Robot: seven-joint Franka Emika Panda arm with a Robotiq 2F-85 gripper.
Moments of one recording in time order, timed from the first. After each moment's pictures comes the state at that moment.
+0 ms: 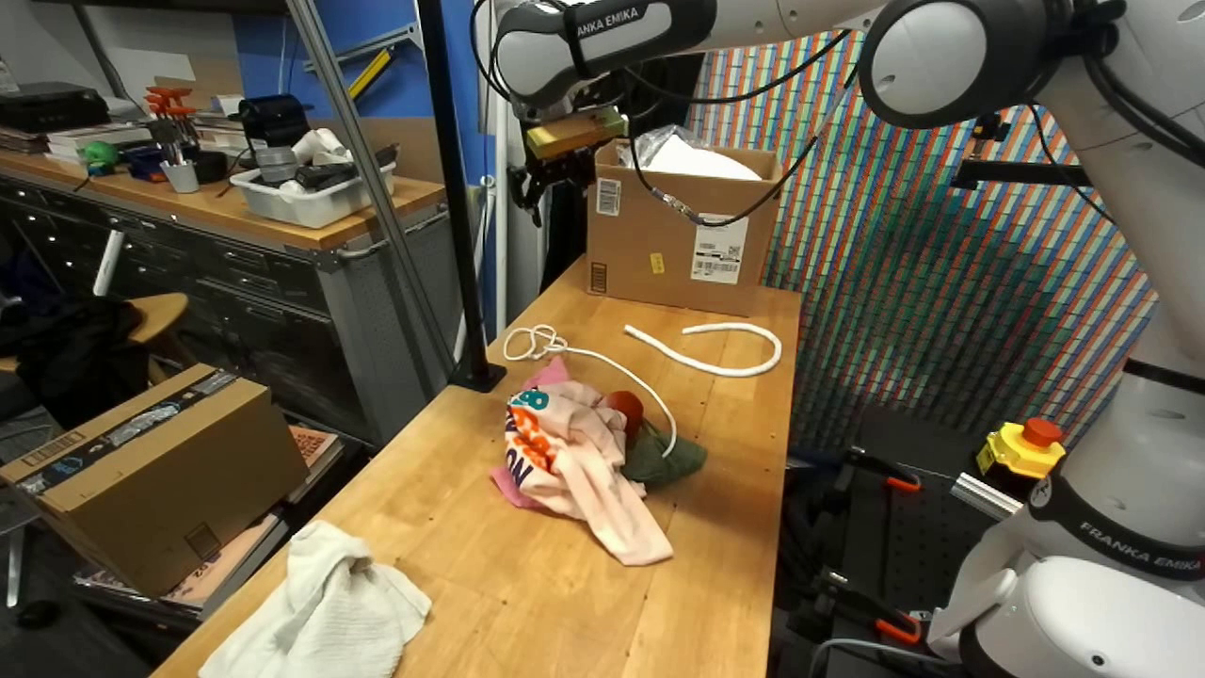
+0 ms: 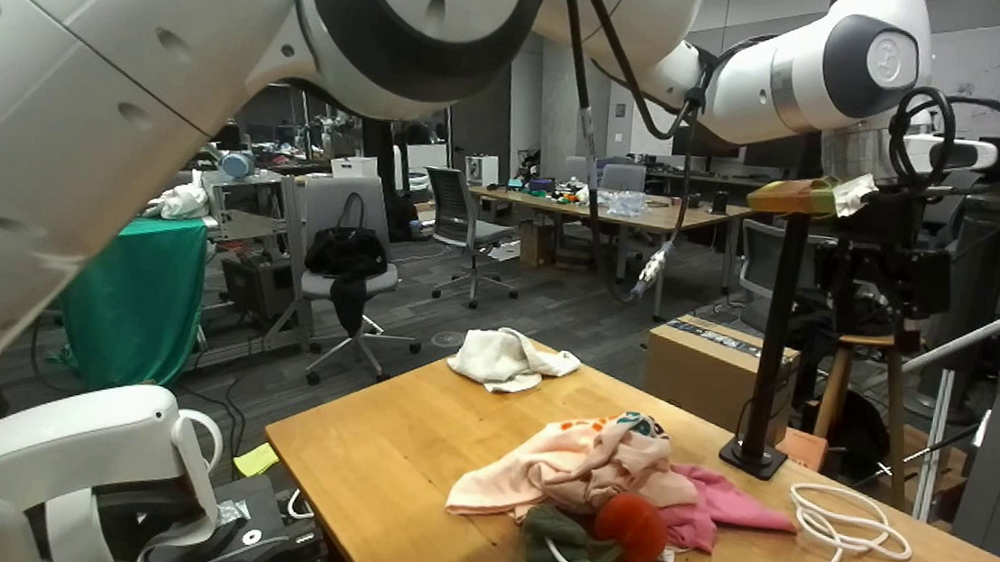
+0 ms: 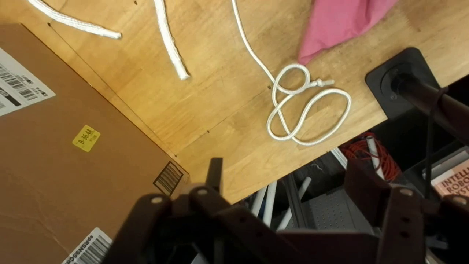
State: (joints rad) arm -0.04 0.79 -0.12 -1.03 -0.14 1.85 0.40
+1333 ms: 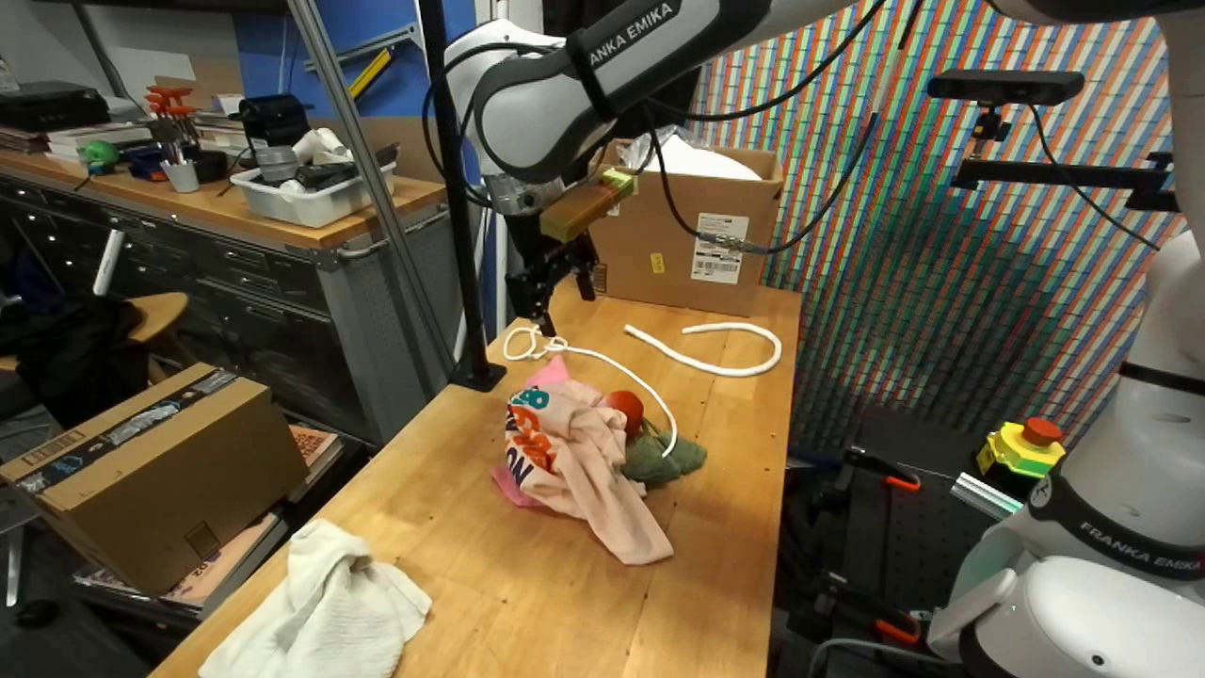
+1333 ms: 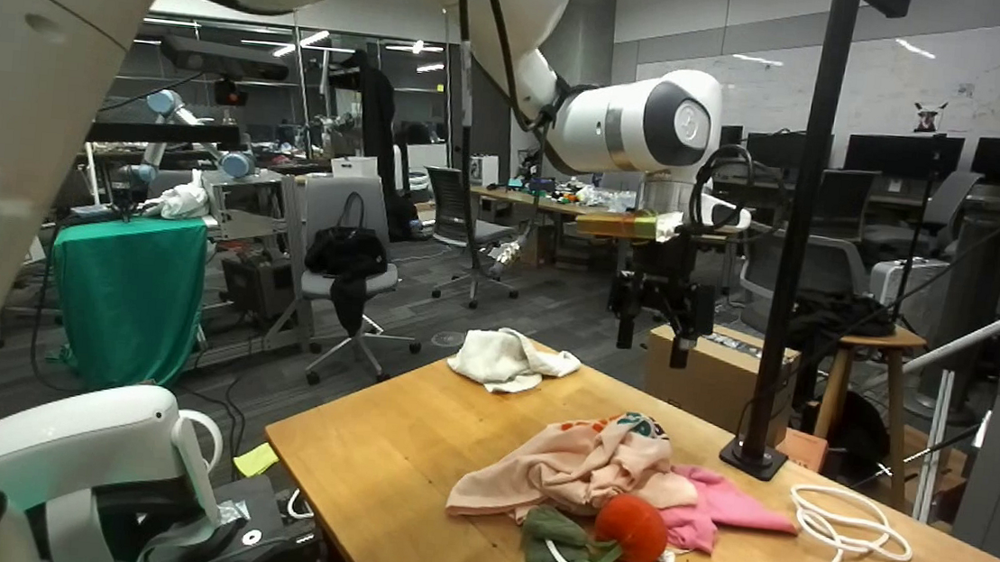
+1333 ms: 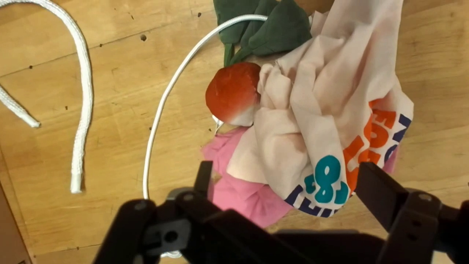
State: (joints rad) arm 0.12 0.52 -0.01 -1.60 -0.14 1.88 0.24
